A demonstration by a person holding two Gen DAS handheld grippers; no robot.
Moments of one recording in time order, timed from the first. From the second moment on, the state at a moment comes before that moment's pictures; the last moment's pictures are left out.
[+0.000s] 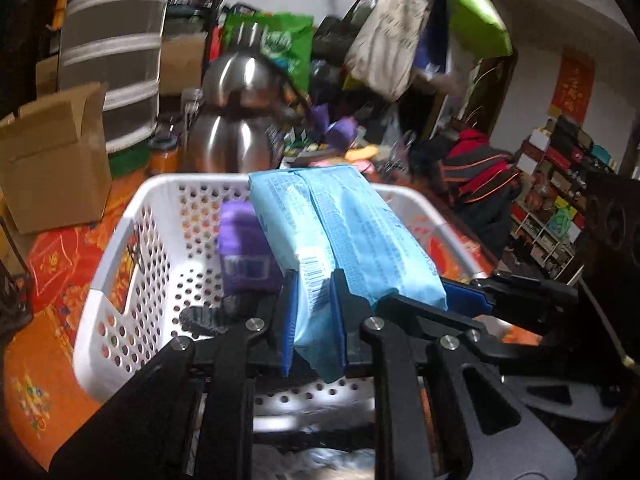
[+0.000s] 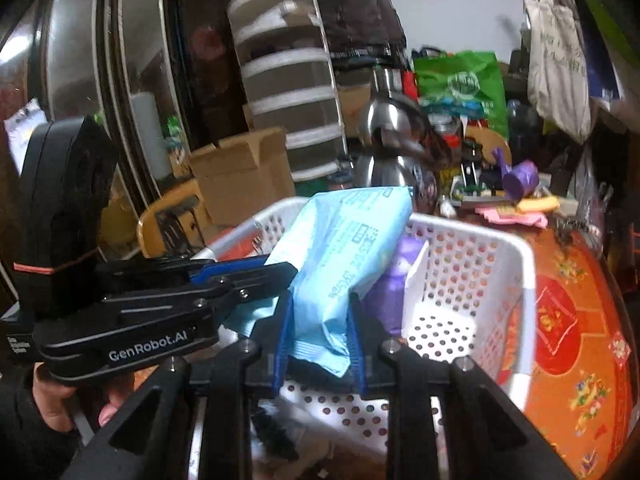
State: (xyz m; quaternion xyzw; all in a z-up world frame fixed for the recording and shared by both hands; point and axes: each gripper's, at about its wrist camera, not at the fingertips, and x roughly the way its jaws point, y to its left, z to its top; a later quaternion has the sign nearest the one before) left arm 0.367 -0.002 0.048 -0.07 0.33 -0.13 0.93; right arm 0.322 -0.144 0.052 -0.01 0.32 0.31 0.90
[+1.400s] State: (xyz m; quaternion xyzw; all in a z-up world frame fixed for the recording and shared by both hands) left arm 0.224 0.028 0.021 -0.09 0.33 -0.08 0.94; right arm 0.220 -0.200 0.046 0.03 0.28 0.22 0.93
